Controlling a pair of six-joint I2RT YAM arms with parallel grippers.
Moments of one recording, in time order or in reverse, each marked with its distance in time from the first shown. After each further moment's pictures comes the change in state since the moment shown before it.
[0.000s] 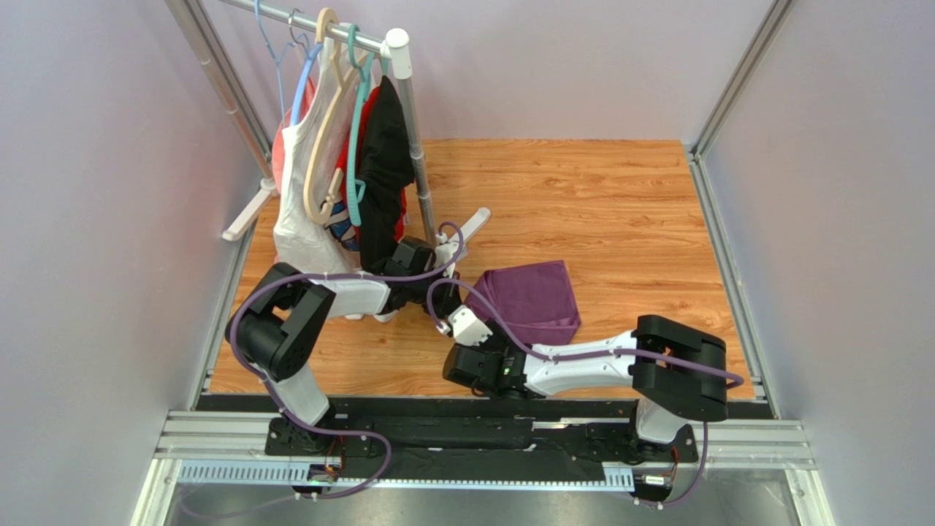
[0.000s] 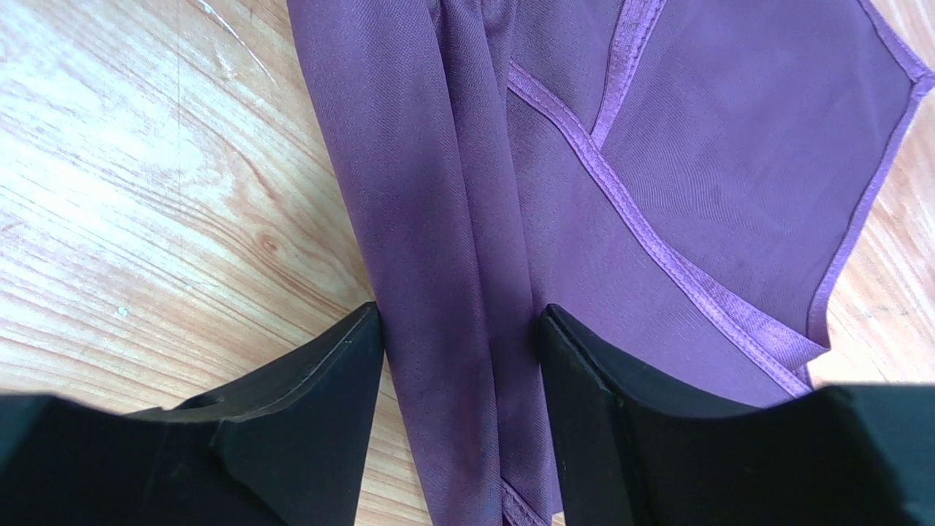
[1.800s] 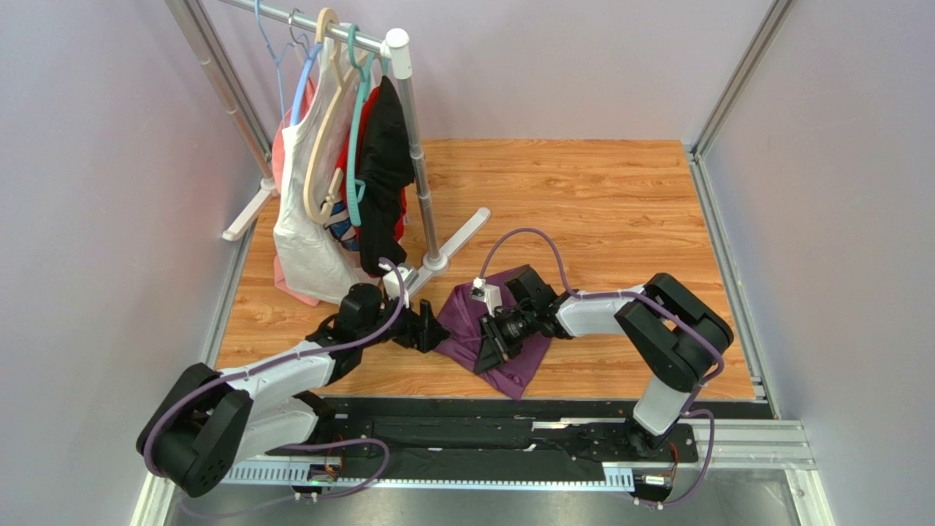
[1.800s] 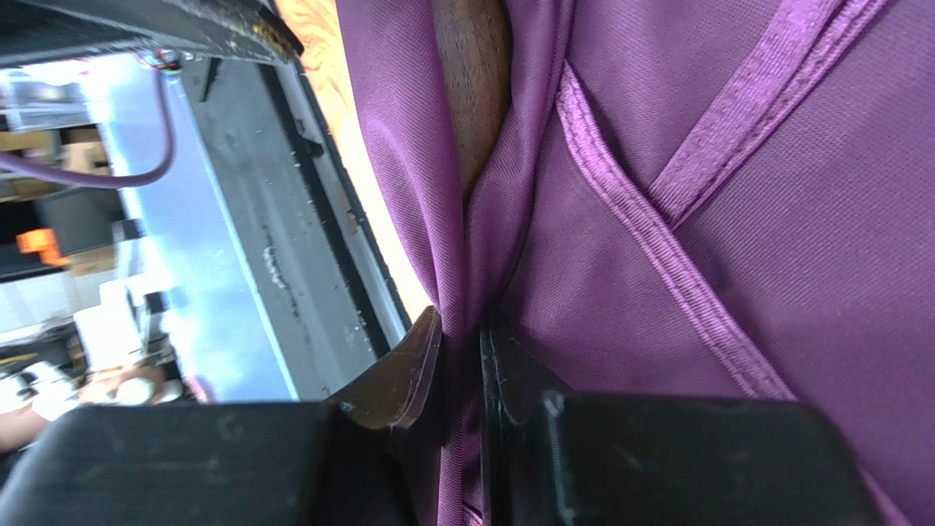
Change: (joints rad) left arm 0.003 -0.606 -0.486 0.210 -0.193 -0.158; right arm -0.571 0.059 -0.138 0.400 -1.476 -0.104
